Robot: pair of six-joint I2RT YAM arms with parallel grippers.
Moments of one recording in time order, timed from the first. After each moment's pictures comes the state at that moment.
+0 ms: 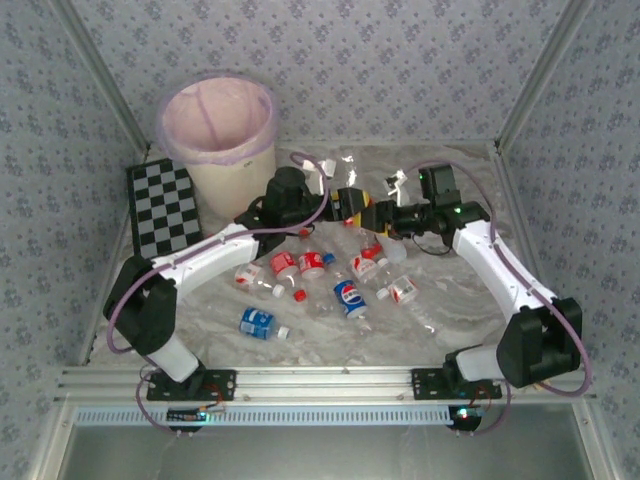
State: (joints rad) left arm -0.74 1.61 1.19 0.19 0.40 -0.81; right arm 0.27 1.36 1.12 -0.57 -0.84 0.43
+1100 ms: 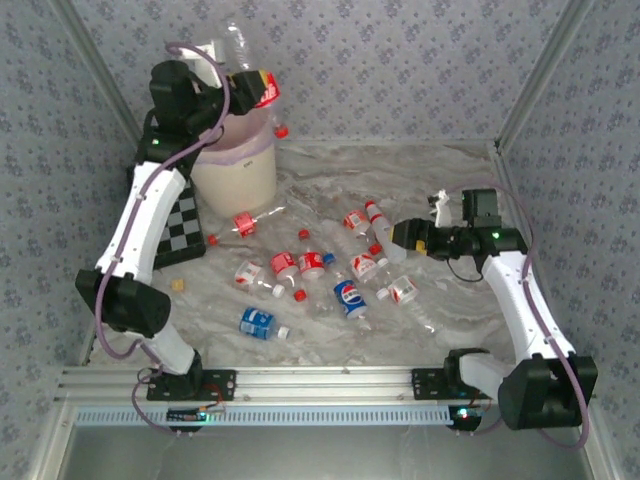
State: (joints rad) left arm -0.22 1.67 1.93 -0.30 0.38 -0.44; right arm 0.05 1.11 0.96 -0.80 -0.74 0.27
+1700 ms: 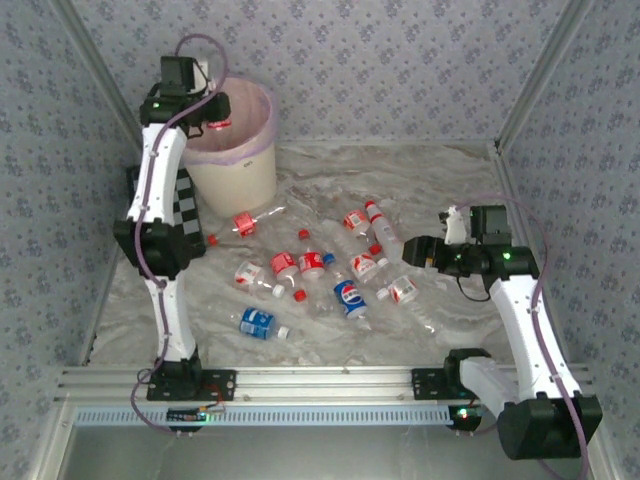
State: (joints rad) left arm -0.09 2.19 2.50 -0.95 0.05 -0.11; right arm 0.02 0.96 0.93 -0.94 -0.55 0.22
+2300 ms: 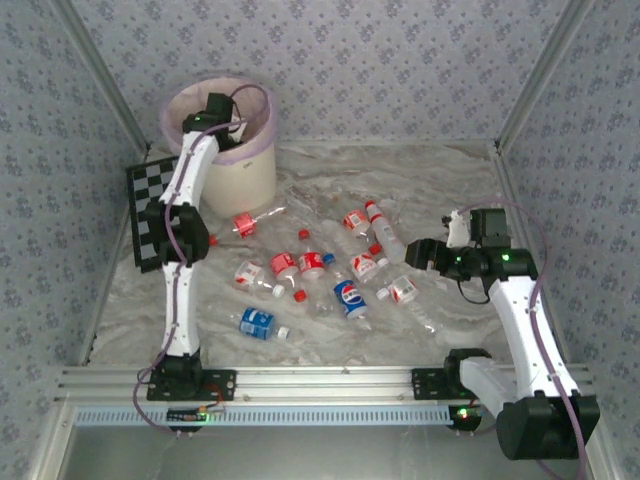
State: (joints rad) left arm -0.15 2.43 2.50 -1.14 0.00 0.09; right arm 0.01 0.96 0.90 -0.93 -0.50 0.24
